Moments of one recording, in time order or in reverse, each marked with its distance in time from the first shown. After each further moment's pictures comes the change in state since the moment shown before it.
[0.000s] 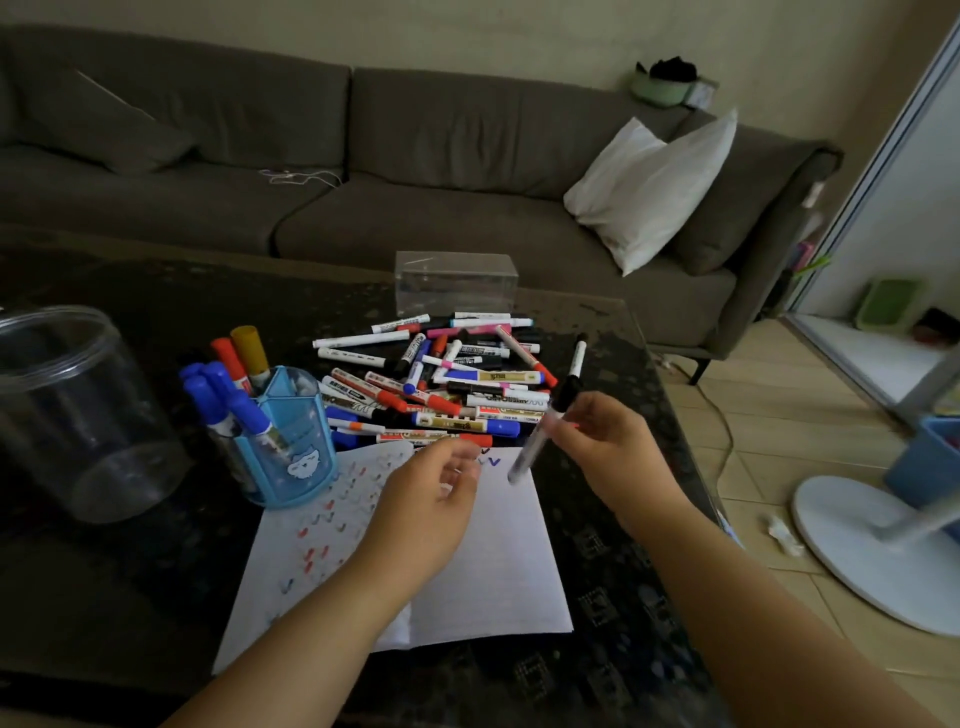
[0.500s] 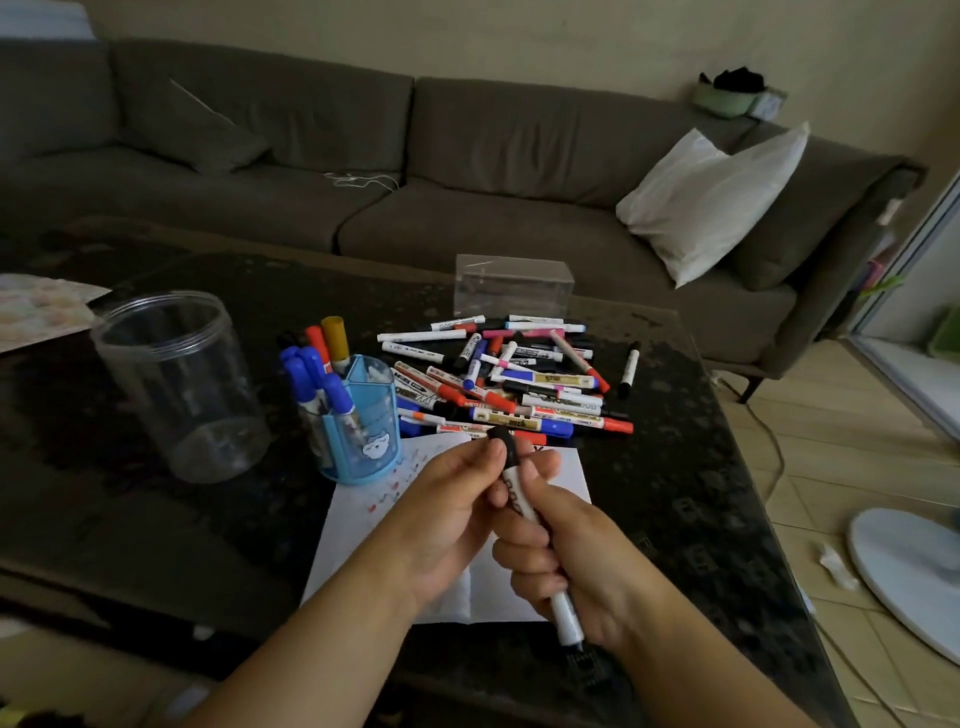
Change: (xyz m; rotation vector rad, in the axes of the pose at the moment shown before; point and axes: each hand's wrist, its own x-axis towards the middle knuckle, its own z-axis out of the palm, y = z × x) left_hand -0.027 0.016 -0.041 -1.194 -0.249 -0.313; right_hand -0.080 -0.039 0.059 0.829 -0.692 0.462
